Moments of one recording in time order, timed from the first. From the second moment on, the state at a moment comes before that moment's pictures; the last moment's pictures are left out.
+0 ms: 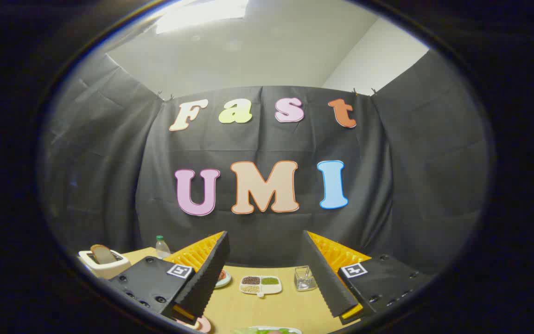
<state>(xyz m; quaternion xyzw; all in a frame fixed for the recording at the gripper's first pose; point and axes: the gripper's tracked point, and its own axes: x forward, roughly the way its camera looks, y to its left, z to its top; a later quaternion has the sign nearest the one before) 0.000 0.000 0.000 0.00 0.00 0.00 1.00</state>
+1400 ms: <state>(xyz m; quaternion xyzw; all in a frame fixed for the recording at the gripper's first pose) 0.009 0.004 -0.155 -0.10 0.19 0.18 0.96</state>
